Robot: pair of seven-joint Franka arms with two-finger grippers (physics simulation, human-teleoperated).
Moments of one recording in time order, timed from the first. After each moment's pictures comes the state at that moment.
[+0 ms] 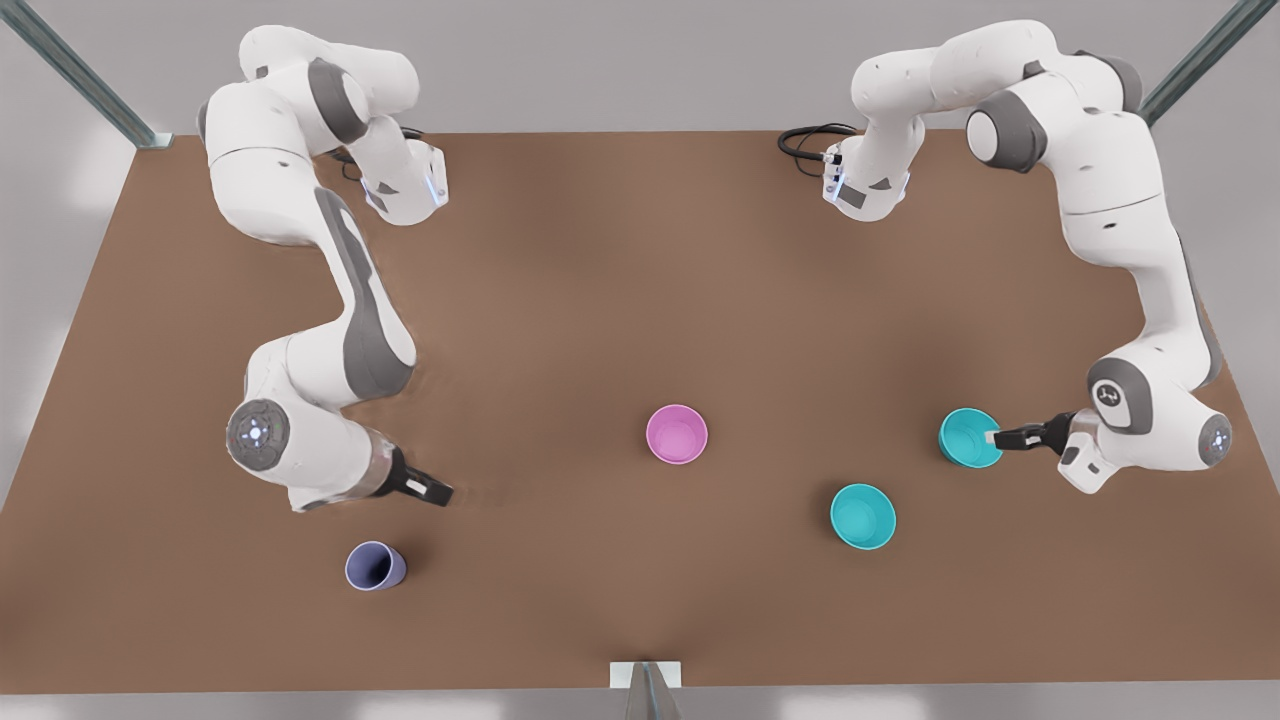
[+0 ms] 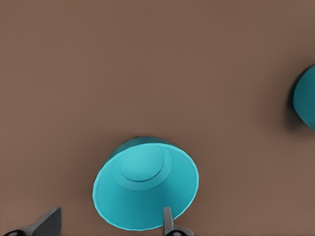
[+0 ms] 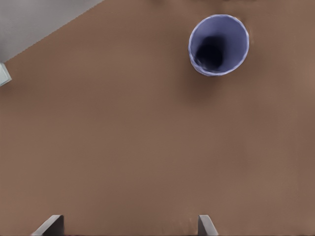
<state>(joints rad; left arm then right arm) 0.13 0.70 0.20 -1.52 -0.31 1.81 0.26 0.06 0.62 0.19 -1.08 -0.01 1.71 0.63</state>
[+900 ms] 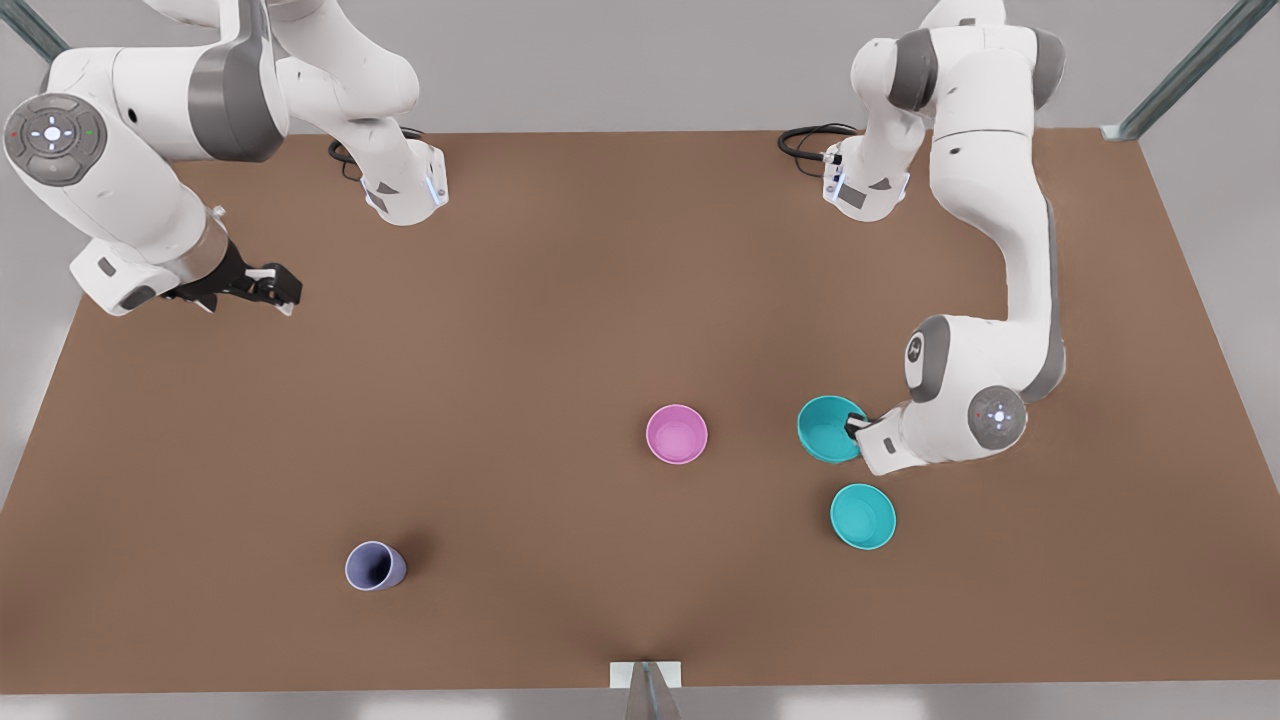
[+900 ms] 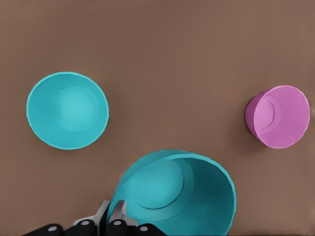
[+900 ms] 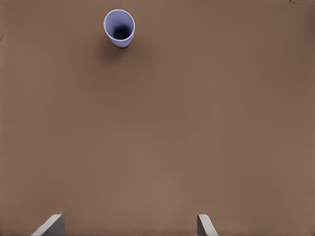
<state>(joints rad) -0.46 0.56 0.25 -1.44 -0.28 1.81 0.30 0.04 0.07 0.12 -1.40 -0.12 1.37 0.12</state>
